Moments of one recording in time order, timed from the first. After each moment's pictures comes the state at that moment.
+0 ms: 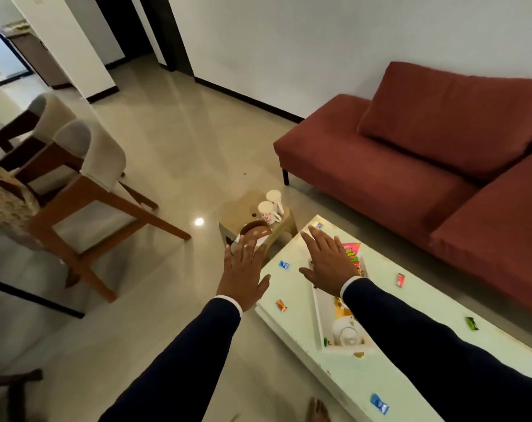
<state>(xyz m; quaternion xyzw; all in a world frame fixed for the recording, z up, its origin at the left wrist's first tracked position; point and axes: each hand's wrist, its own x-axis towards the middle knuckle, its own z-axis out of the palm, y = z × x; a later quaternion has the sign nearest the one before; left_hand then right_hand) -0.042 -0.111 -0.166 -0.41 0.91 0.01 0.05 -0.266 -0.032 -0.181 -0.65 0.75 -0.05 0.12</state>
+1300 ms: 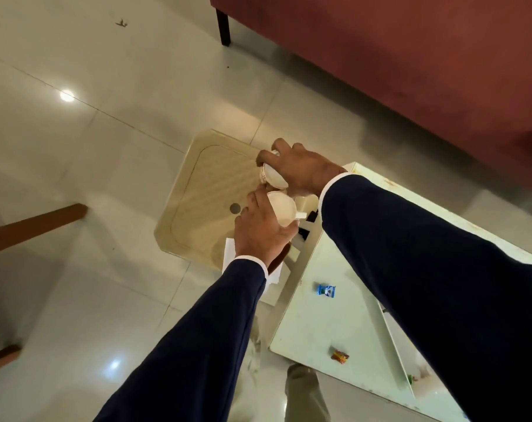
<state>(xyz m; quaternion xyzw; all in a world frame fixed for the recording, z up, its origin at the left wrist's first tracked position) -0.225 -0.586 -0.519 -0.42 0.84 0.32 0.08 -0.394 -0.594 -0.493 -0.58 0.74 0.11 0.33</state>
